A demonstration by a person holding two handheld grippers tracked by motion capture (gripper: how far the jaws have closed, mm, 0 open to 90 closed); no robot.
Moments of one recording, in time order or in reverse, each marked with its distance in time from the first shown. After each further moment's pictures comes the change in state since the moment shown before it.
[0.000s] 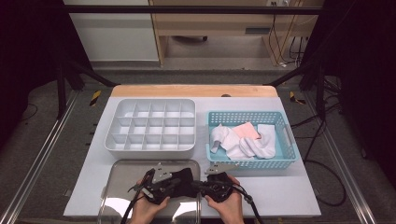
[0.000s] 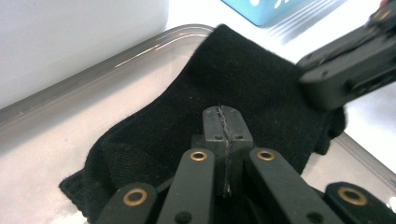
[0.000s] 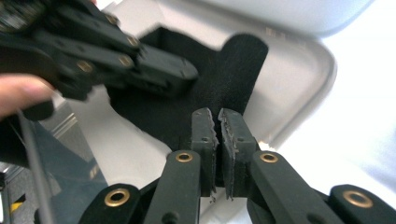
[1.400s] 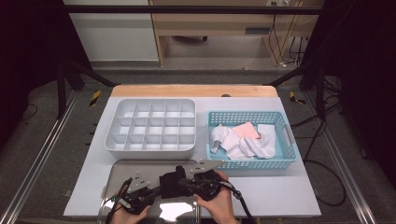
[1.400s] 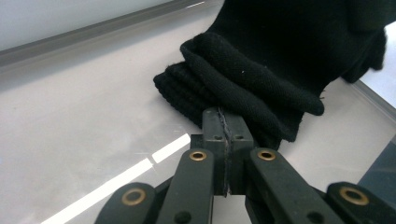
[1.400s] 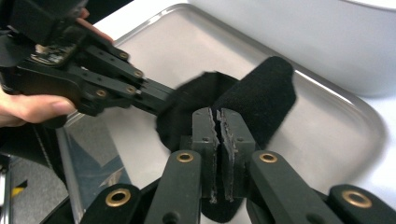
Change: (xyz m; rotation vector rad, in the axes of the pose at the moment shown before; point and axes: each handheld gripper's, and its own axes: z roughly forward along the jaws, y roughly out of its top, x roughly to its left) left arm 0.023 -0.041 -0.037 -0.020 0.005 -0.078; right arm 0.030 0.028 0.011 0.004 0.062 -0.115
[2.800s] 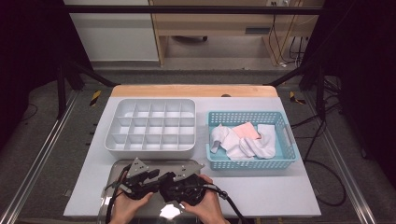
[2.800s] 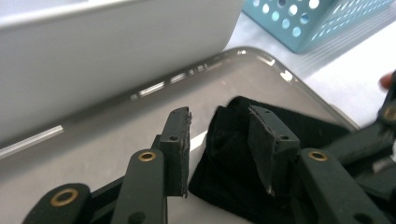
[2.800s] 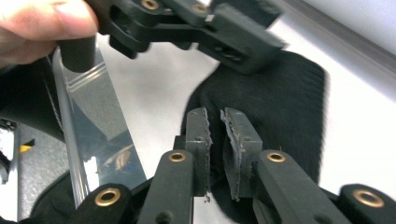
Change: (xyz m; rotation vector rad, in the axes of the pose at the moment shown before) left arm 0.019 0.027 0.001 -0.071 0.009 -0.036; right arm 0.016 -0.001 0.034 0.124 0.039 -0.084
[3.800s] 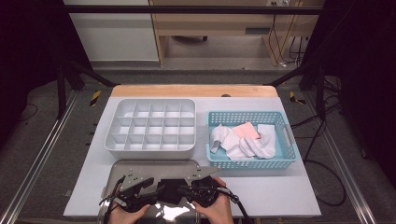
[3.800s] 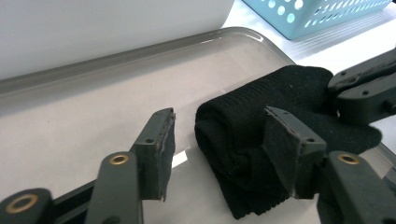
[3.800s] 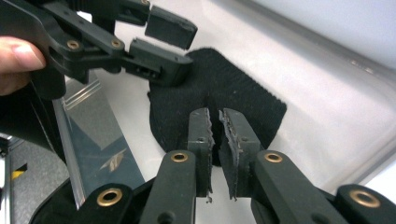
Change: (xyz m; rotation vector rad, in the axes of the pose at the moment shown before) left arm -0.010 -0.023 -0.012 -0.027 0.009 -0.052; right arm -0.007 -0.018 -0.025 -0.074 -0.043 0.076
